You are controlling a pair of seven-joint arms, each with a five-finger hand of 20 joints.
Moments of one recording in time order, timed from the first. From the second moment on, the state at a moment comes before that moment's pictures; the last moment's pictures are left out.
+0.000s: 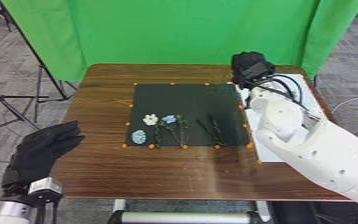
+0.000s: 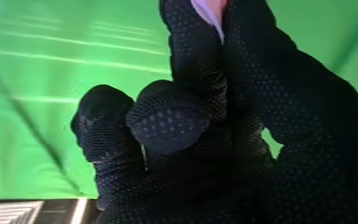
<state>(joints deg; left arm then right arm) 150.2 -42.2 -107.8 -128.8 29.7 13.9 25.5 -53.4 -46.2 35.9 -99.3 -139.0 -0.5 33.8</state>
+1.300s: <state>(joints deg) 143.2 -43.9 -106.5 -127.6 31.5 11.6 20.4 -62.5 -66.4 34.5 -91.6 -141.5 -5.2 34.3</state>
